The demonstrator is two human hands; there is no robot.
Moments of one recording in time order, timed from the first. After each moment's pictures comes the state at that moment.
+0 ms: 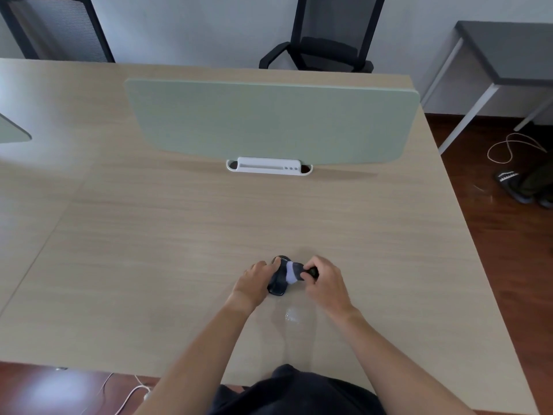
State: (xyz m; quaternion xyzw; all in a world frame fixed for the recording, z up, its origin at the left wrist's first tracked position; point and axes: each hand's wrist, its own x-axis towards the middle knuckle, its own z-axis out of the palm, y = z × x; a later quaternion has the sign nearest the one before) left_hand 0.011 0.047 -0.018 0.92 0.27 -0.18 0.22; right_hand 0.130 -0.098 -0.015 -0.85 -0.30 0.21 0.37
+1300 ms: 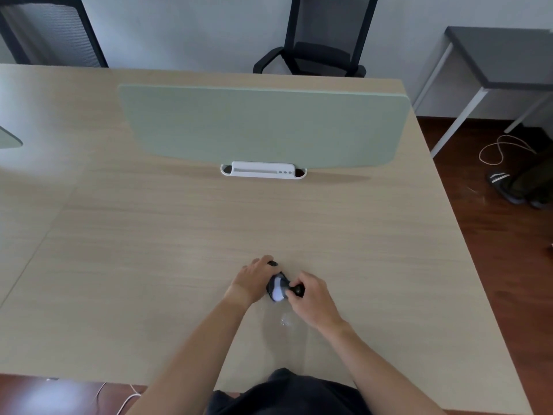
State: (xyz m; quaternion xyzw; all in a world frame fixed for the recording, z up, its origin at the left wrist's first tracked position) left_hand 0.031 0.059 -0.016 0.95 0.18 -0.19 0.17; right_hand 0.107 -0.101 -0.012 -0.85 -0.31 0.25 0.34
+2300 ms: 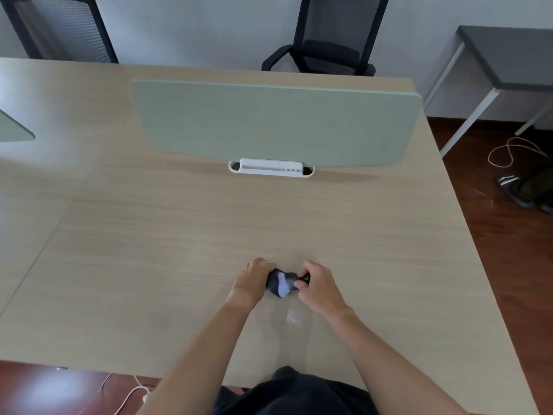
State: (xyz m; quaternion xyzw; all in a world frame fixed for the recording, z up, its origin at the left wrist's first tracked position) left_hand 0.017 0.060 -0.018 0.92 0.28 -0.13 0.23; right_hand 0.123 -0.086 -0.021 -0.86 -0.32 0.25 0.30
